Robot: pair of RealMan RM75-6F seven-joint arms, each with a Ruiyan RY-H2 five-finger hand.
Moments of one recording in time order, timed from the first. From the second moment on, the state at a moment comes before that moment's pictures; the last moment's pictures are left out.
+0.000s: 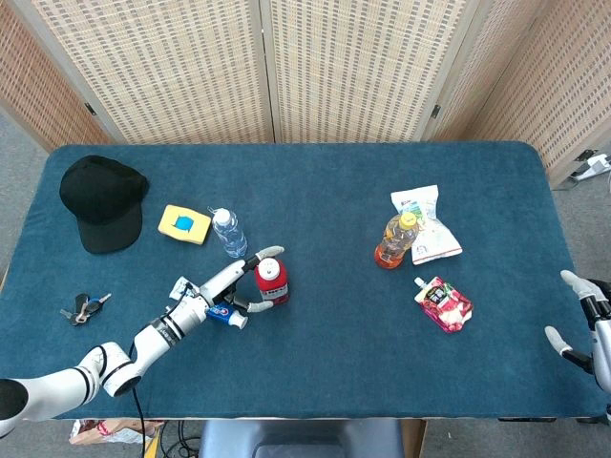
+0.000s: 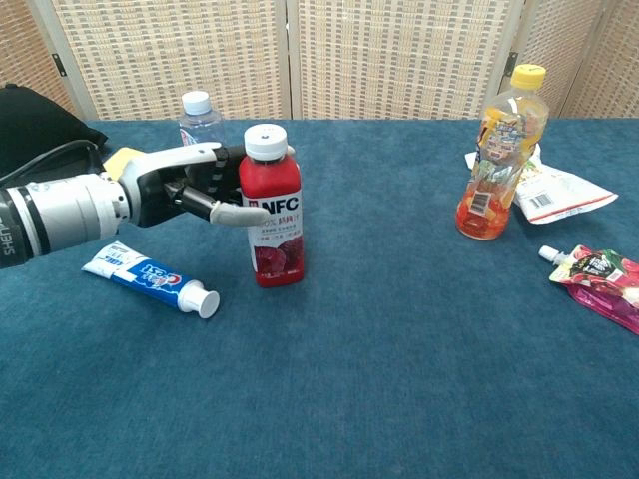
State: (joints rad) left arm -0.87 -1.62 -0.05 -1.10 1.60 0.93 -1.17; right arm -0.02 -1.06 0.09 -1.63 -1.58 1.69 -0.02
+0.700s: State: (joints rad) left arm -0.88 -1.78 -0.12 -0.99 1.50 0.94 -1.06; right arm -0.03 -1.06 0.09 -1.61 -1.57 1.70 -0.01
